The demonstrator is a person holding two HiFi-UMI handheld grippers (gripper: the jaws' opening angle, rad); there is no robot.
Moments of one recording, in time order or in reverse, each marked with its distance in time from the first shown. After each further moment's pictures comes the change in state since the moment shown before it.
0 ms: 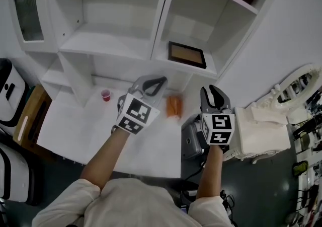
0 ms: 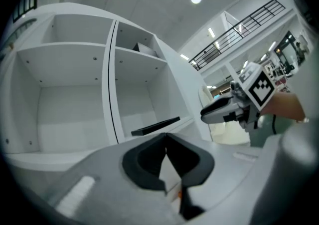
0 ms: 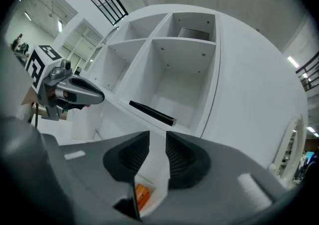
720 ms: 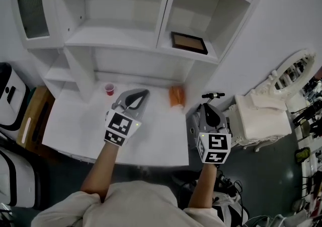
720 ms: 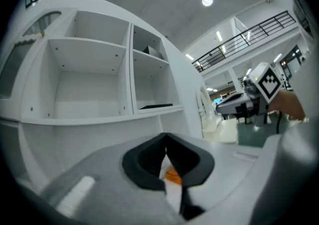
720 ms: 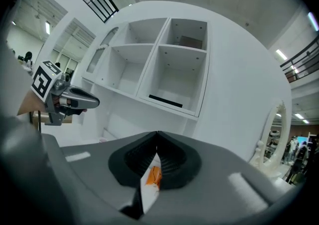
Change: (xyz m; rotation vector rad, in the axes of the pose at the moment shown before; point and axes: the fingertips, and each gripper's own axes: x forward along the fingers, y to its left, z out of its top) left arm -0.116 -0.021 -0.061 -0.117 0.041 -0.021; right arm -0.106 0.084 -0.031 0.098 0.077 -0.075
